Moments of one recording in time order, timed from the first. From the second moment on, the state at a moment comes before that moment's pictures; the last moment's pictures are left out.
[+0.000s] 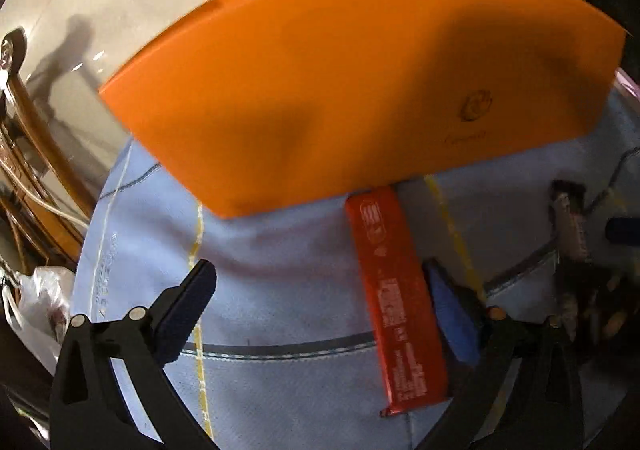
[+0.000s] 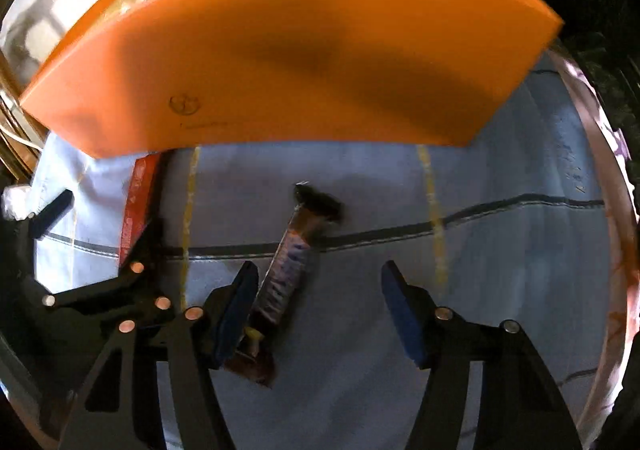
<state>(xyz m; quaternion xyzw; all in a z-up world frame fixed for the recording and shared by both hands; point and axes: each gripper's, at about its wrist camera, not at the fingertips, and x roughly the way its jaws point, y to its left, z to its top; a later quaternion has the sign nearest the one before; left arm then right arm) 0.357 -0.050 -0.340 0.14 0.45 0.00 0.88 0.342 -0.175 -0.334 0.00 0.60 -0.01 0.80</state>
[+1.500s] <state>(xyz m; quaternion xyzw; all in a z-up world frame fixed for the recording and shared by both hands) 0.369 -0.032 -0.089 0.01 0.30 -0.17 0.94 0.371 -0.226 -0.063 0.01 0.38 0.06 0.92</state>
